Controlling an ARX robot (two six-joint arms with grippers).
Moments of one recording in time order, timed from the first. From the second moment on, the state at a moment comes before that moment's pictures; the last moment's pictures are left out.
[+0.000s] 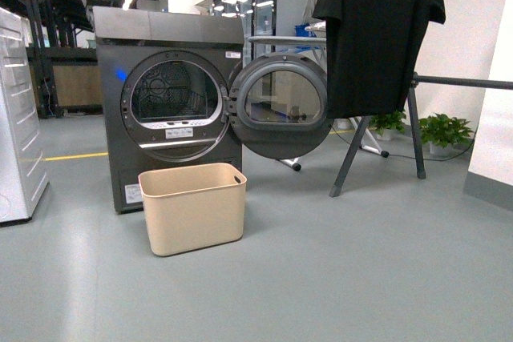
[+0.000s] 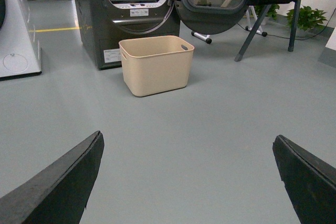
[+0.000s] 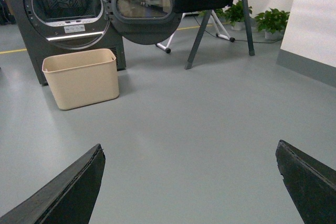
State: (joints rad) left arm 0.00 0.00 0.02 0.00 0.00 0.00; right arm 0.00 0.00 0.01 0.00 0.00 0.00
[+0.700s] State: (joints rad) left arm 0.00 0.00 0.02 0.00 0.00 0.00; right arm 0.00 0.00 0.01 0.00 0.00 0.00
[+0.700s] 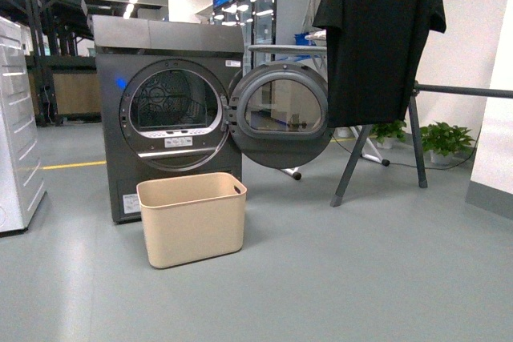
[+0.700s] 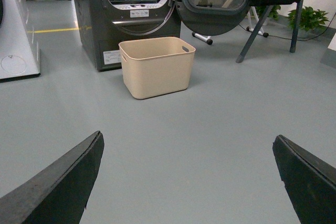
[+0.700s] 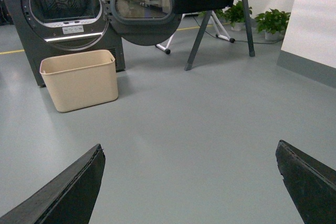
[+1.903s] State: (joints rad) left arm 0.00 0.00 0.02 0.00 0.00 0.00; right arm 0.00 0.00 0.01 0.00 0.00 0.00
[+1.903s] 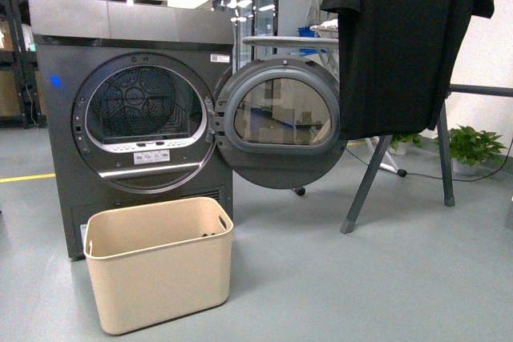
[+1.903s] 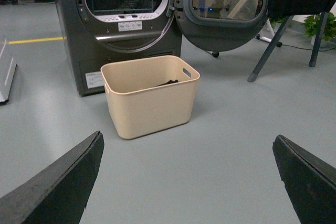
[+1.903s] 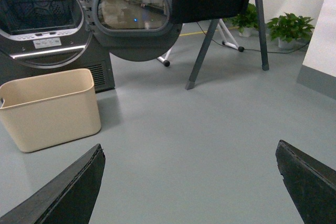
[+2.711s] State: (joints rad) left arm 0.00 0.00 0.02 0.00 0.00 0.00; right arm 0.00 0.00 0.01 0.00 0.00 0.00
